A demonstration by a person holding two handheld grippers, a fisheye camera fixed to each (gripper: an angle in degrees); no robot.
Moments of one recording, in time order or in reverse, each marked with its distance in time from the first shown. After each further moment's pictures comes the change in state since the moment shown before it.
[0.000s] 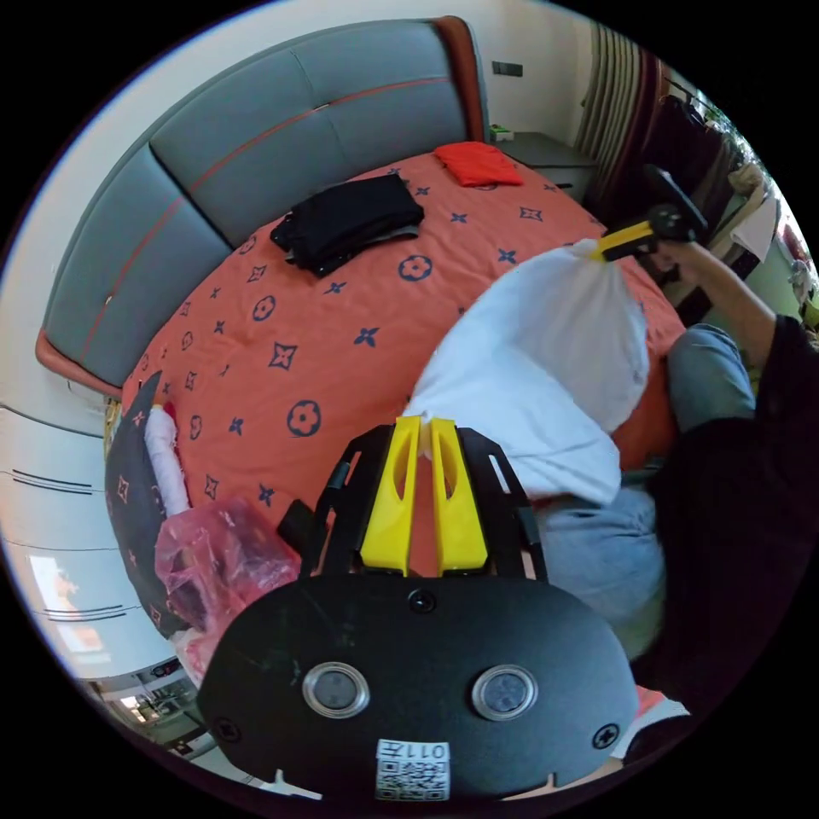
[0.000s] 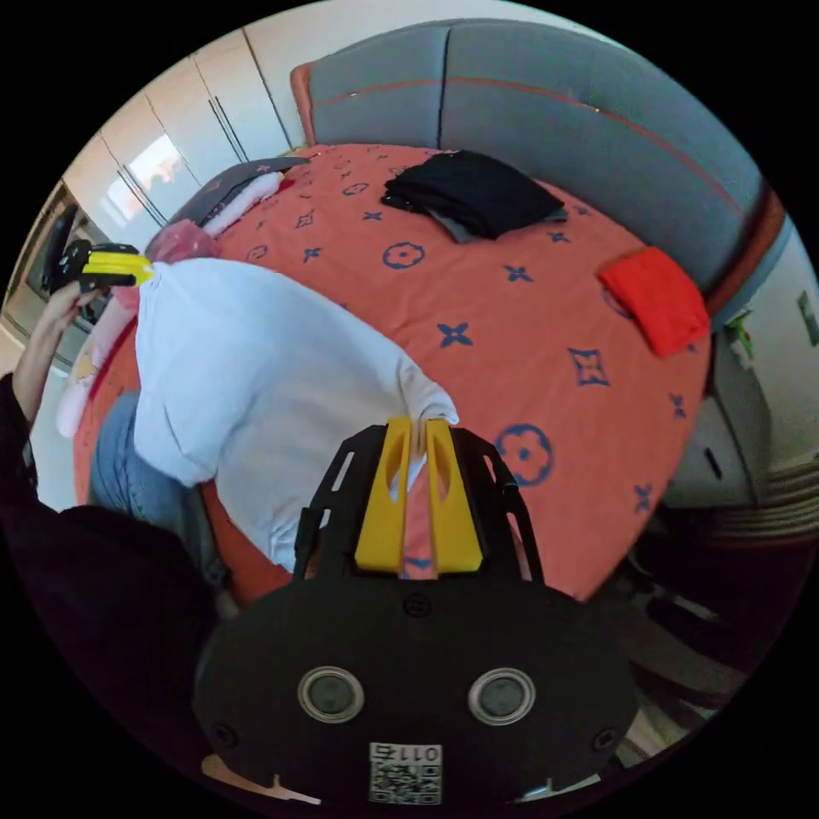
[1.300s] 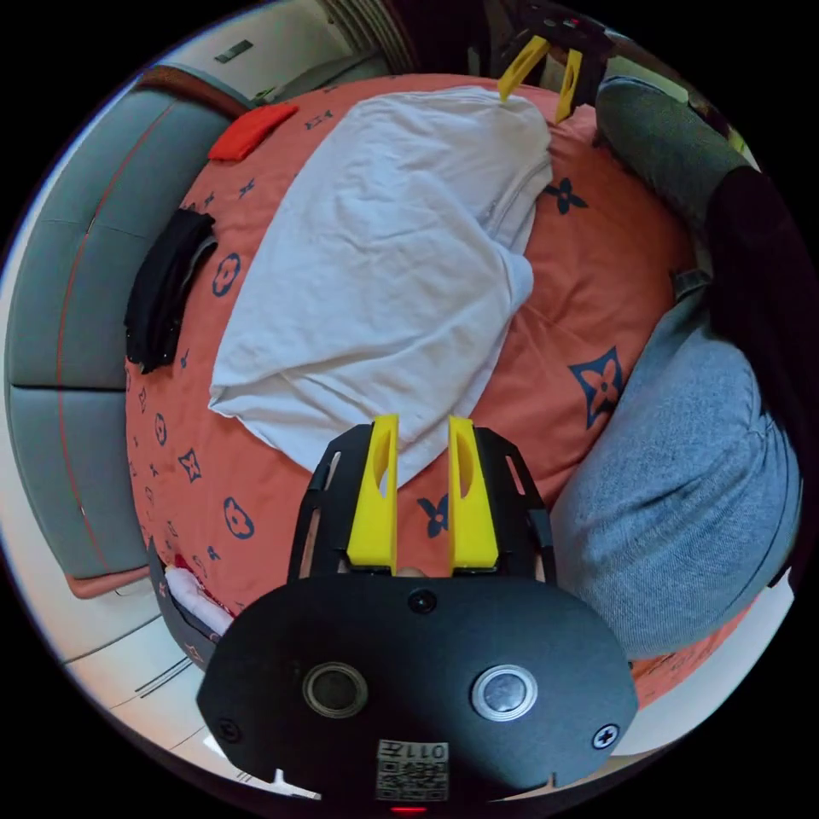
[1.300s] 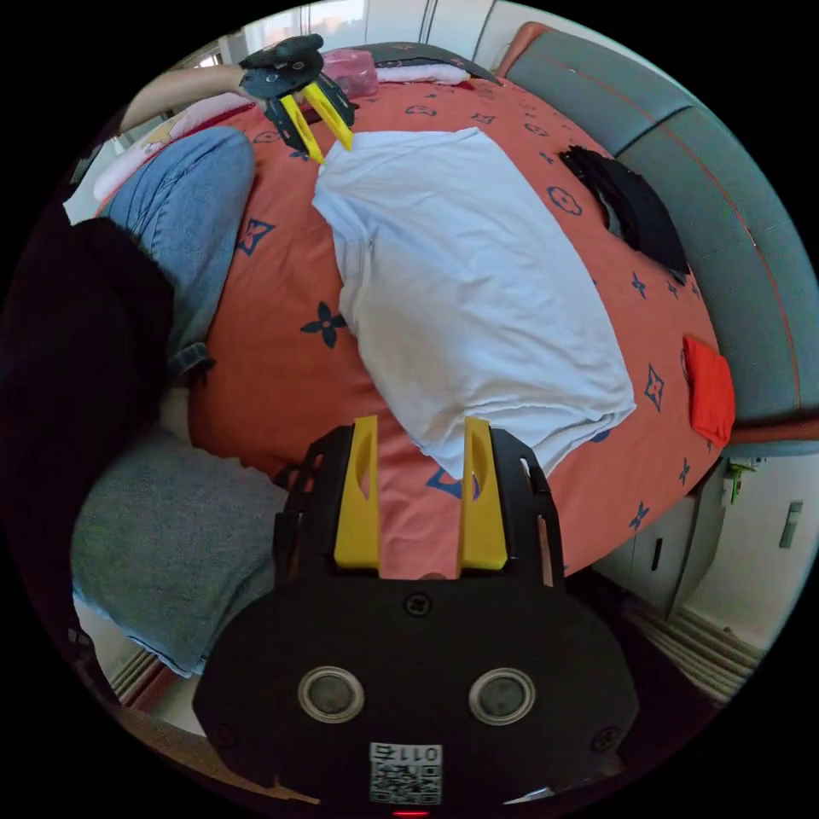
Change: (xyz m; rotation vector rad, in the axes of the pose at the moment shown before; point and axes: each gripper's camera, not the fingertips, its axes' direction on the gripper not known) left arm 0.106 -0.004 0.158 -0.137 -0.023 0.620; right arm -0.142 0.050 -0.017 -0.200 0.044 -0.571
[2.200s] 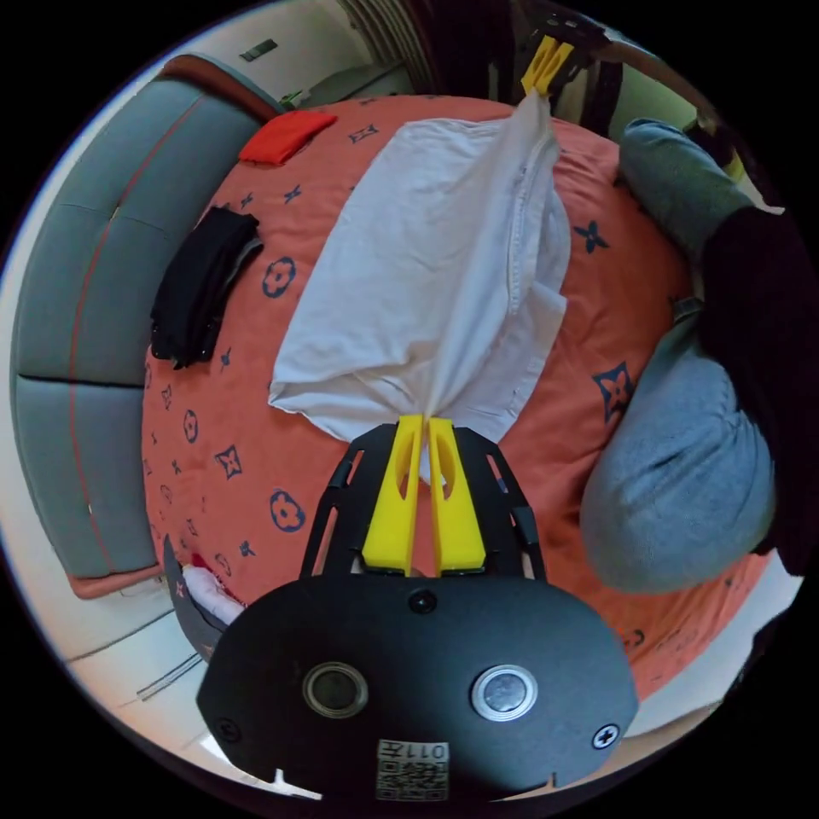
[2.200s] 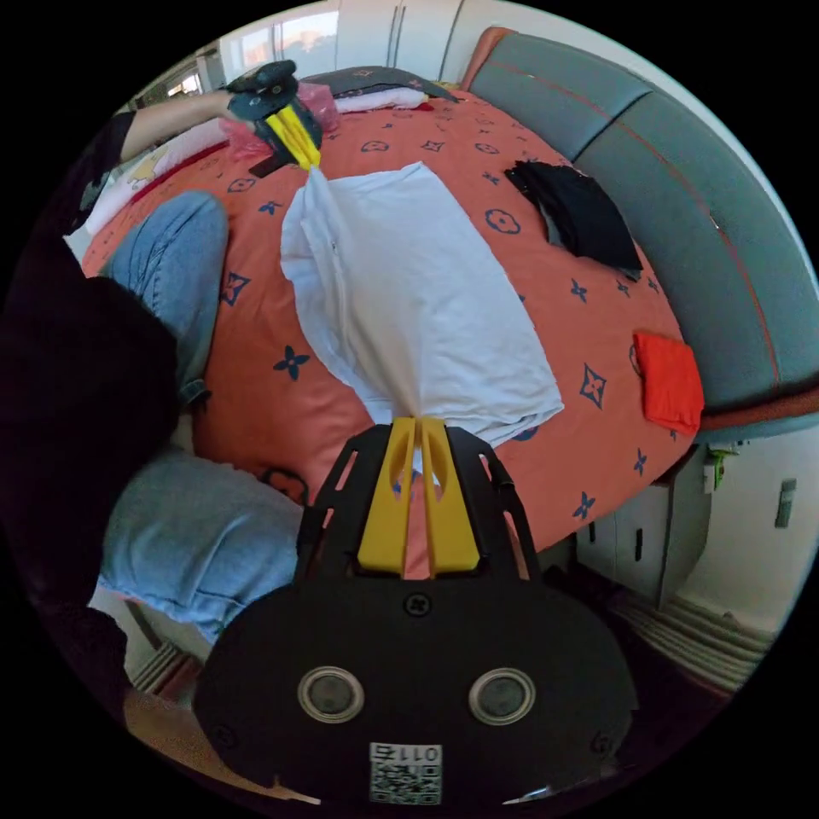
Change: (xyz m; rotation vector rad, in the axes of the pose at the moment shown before) left arm -0.112 0.006 -0.021 0.005 0.050 -0.001; right arm 0.099 0.028 -0.064 0.033 -0.009 0.052
